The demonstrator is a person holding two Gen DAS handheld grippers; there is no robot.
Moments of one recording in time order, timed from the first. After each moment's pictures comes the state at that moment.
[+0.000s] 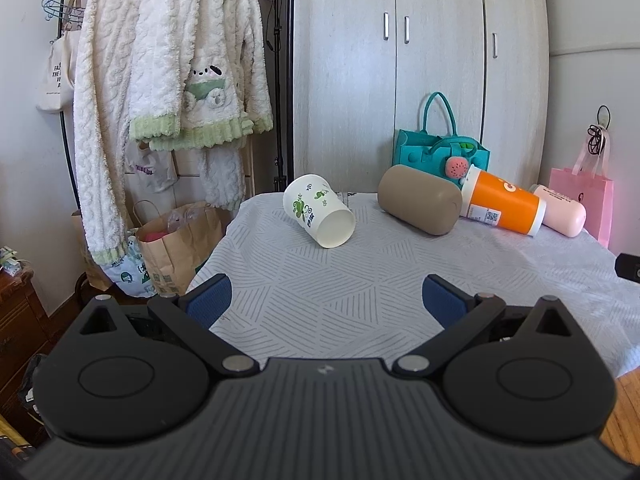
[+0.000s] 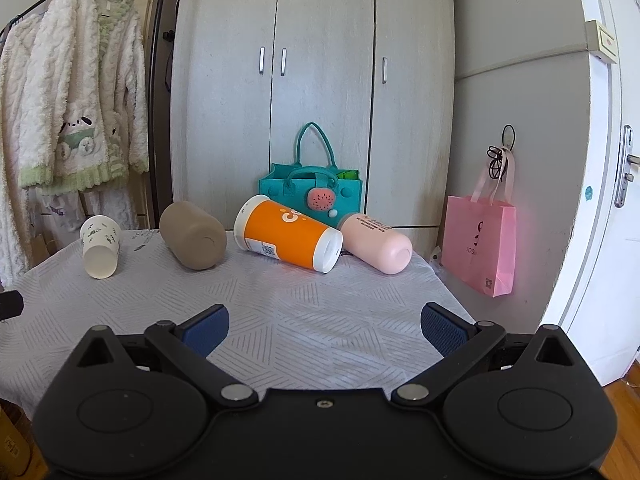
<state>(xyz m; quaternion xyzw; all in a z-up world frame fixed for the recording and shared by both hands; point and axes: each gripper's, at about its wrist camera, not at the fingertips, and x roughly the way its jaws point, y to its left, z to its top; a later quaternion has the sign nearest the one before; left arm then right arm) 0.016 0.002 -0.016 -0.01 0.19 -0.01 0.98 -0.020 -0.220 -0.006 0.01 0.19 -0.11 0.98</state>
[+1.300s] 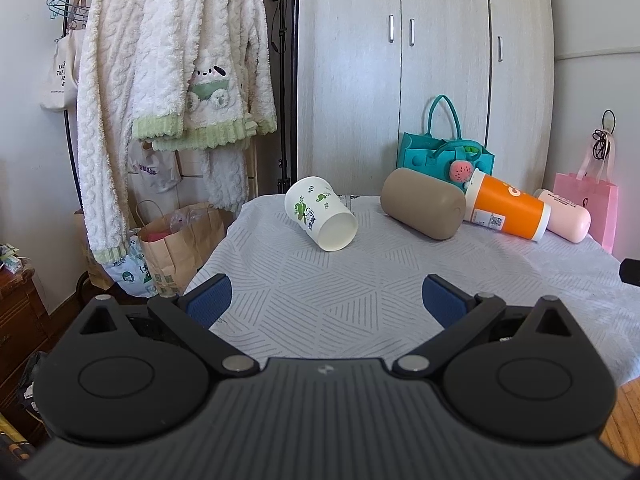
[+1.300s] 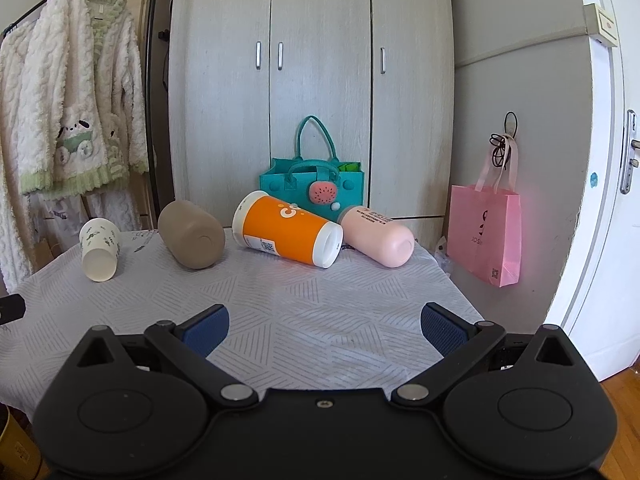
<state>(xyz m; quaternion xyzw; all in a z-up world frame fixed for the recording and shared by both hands) 0.018 0.002 -0.019 -0.01 0.19 -0.01 0.98 -0.014 -0.227 -0.009 0.03 0.20 -0.10 0.97</state>
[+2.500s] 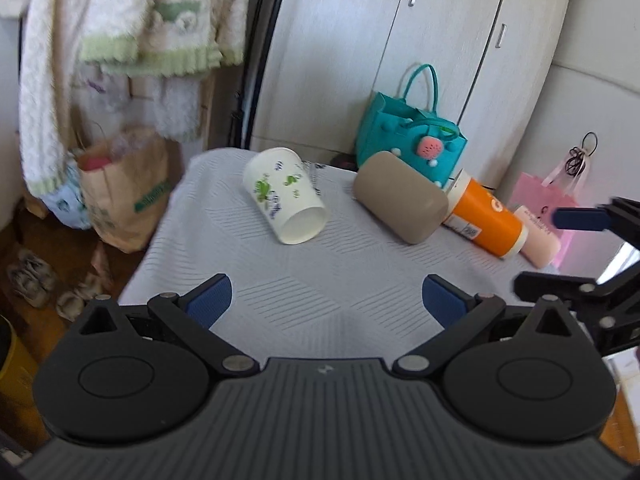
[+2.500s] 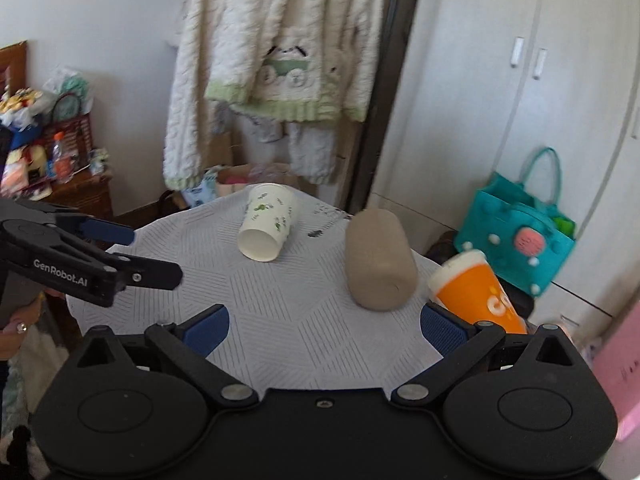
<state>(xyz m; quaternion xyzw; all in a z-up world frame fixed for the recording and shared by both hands) 0.109 0.032 0.001 -0.12 0.30 -0.09 0.94 0.103 -0.167 0.055 -0.15 0.28 0.23 0.92</state>
